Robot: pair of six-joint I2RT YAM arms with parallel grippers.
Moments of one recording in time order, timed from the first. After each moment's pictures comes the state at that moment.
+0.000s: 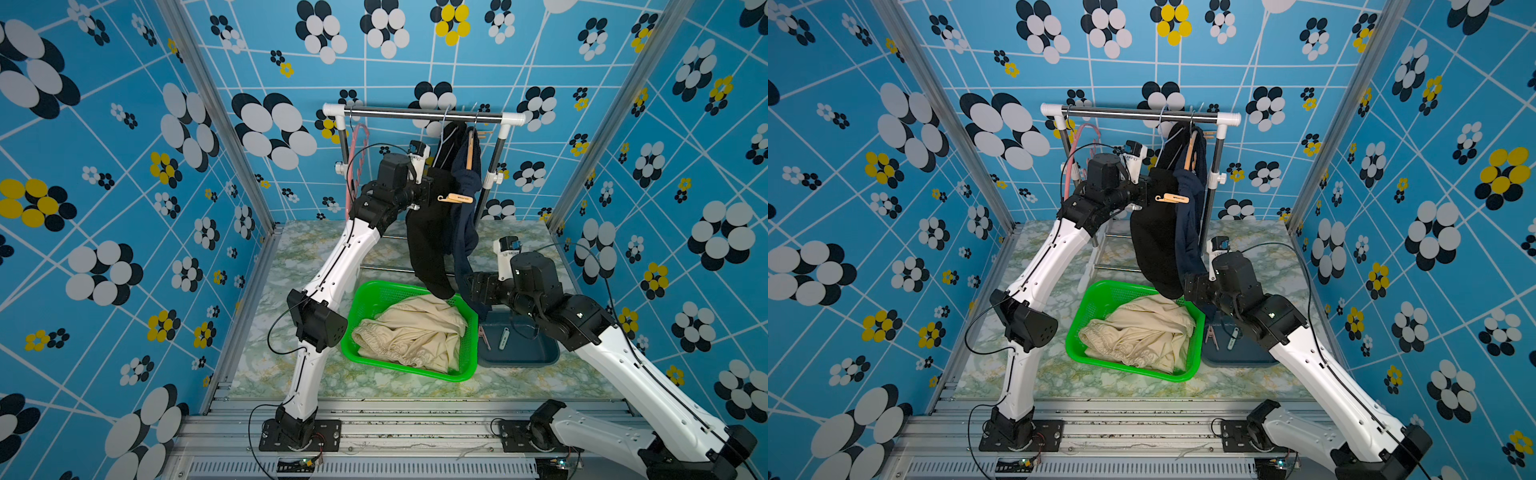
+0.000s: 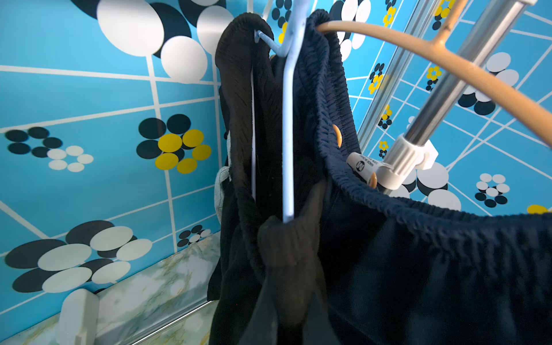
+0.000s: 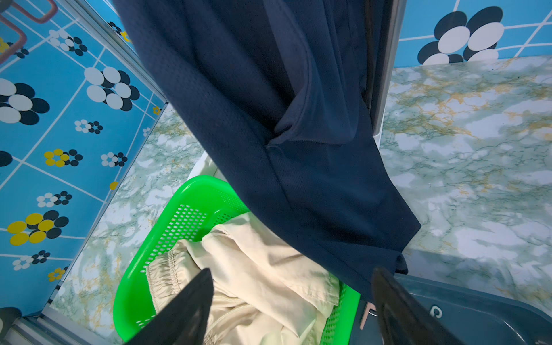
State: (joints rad) left arm -0.52 2.19 2.54 -0.54 0.16 -0.15; right arm 0.60 1.04 1.18 -0.70 0.18 0.41
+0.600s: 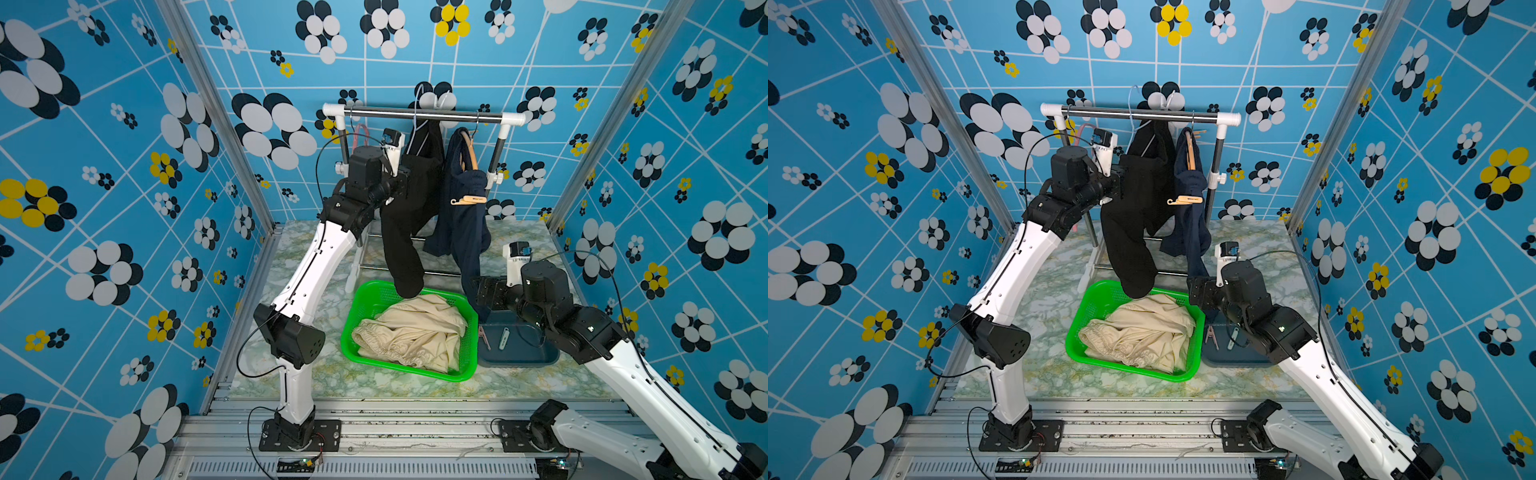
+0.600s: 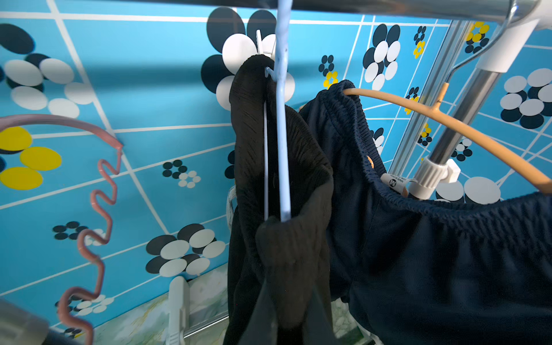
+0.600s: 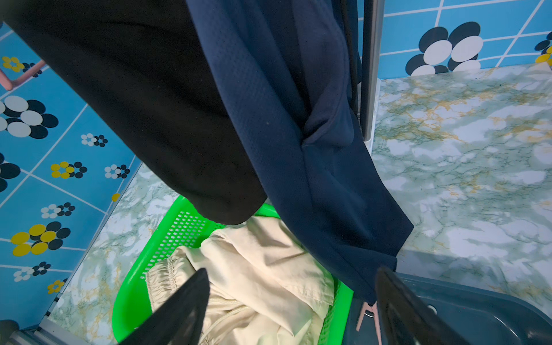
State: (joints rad) left arm -0.46 1.91 2.27 -0.49 0.06 -0.04; right arm 0.60 0.97 1.12 -0.67 0.21 0.42
